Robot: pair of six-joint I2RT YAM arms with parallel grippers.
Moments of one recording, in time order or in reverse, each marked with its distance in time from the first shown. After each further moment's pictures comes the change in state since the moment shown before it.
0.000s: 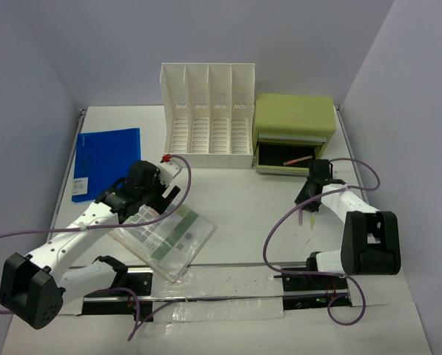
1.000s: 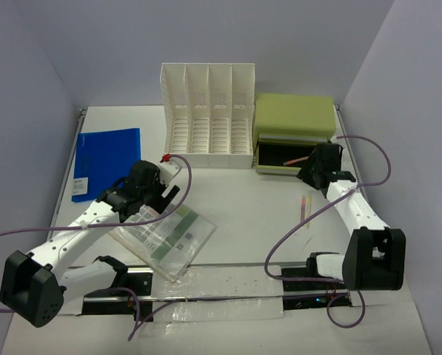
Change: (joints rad) left arm 0.000 0.014 0.001 0.000 -0.036 0.000; right arm -0.006 -0.107 0.149 0.083 -0.015 -0.028
